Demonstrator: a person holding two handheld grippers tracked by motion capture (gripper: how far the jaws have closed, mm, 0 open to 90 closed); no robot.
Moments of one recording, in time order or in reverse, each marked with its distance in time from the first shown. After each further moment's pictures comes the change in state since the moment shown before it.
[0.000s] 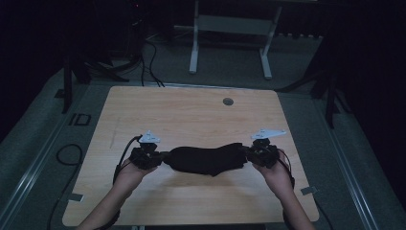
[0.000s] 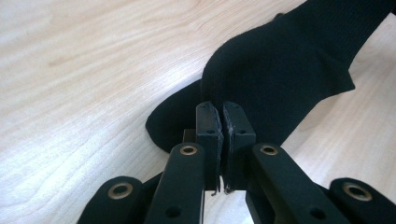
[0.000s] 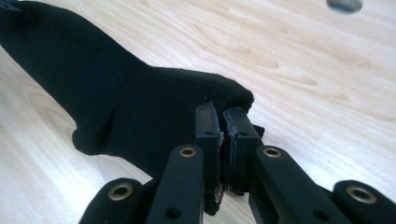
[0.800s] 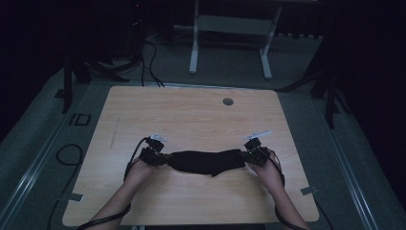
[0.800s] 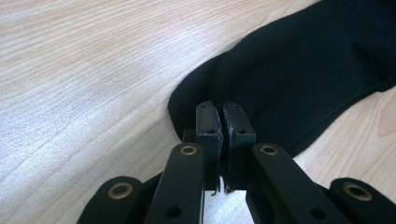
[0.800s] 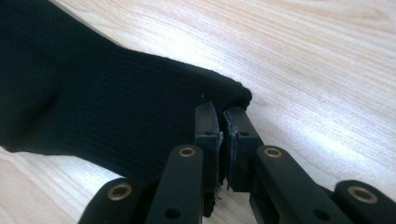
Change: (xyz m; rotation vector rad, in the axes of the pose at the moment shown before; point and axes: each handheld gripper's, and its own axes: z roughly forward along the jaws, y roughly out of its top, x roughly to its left) left arm 0.031 -0.012 0.062 0.126 -0.001 -0.090; right arm -0.037 -0.028 0.074 0.192 -0.040 0.087
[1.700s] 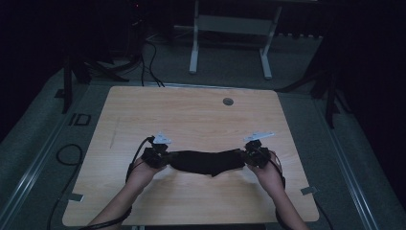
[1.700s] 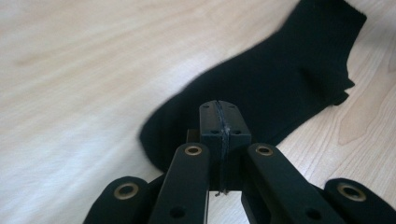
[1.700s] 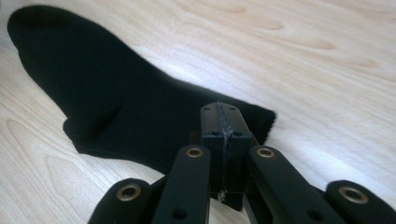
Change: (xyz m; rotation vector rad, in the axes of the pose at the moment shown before) left arm -0.035 0.005 -0.014 -0.100 0.040 0.128; right arm 0.023 0.002 -0.026 -0.106 0.025 -0.060
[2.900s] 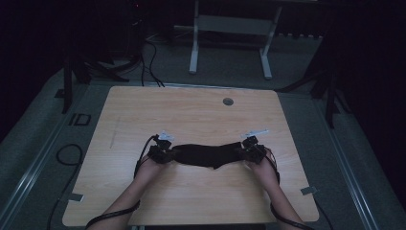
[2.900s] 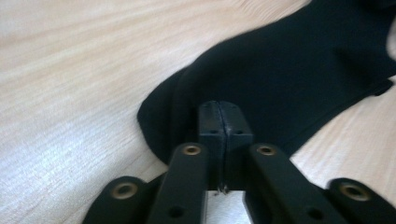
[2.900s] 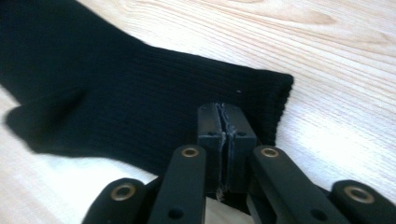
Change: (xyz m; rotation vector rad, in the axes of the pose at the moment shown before) left arm 0.020 -0.001 0.030 -0.058 -0.006 -0.047; right arm -0.025 -0.001 0.037 0.040 -0.013 0.061
